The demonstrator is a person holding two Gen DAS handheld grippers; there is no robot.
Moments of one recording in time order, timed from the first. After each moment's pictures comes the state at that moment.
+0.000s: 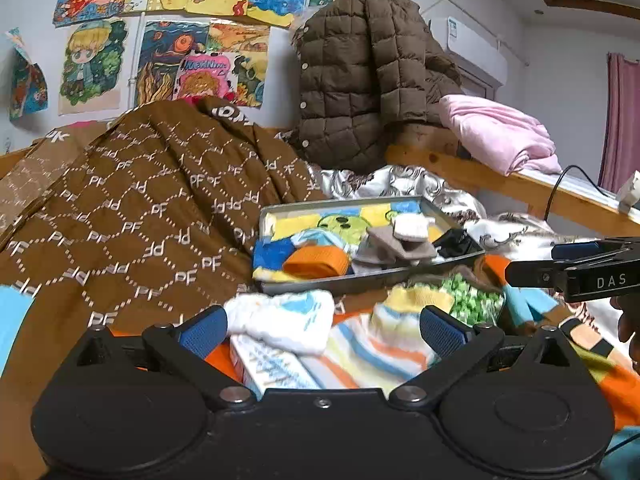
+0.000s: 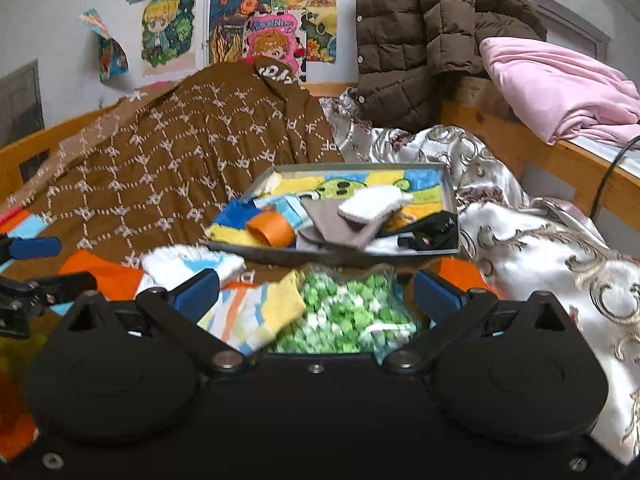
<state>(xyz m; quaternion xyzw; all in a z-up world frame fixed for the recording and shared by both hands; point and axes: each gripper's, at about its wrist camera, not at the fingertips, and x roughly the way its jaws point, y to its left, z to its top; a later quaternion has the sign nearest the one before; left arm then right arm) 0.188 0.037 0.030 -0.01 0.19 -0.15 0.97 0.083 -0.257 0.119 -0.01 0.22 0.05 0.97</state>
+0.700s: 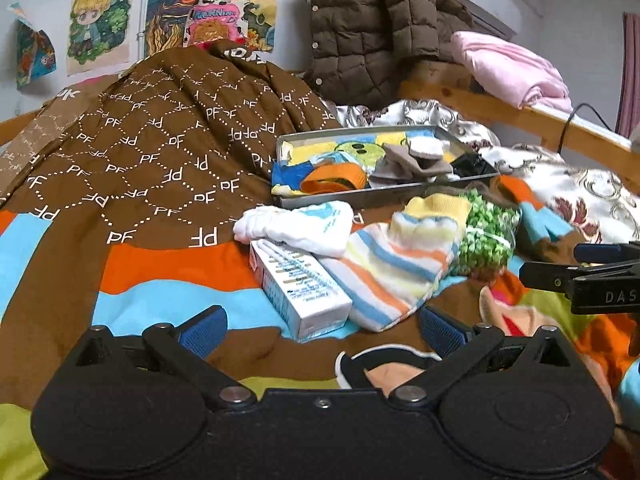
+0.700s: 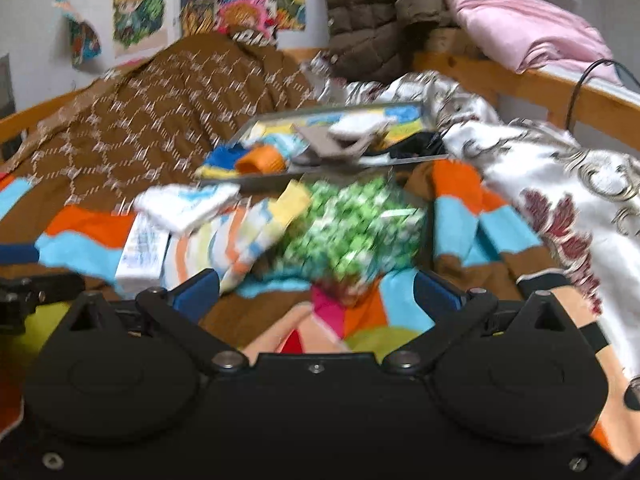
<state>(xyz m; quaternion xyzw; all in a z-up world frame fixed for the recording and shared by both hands) 0.165 0.047 -0.010 0.02 0.27 -0.13 0.95 0.037 -0.235 0.043 0.01 0.25 0.01 0.97</state>
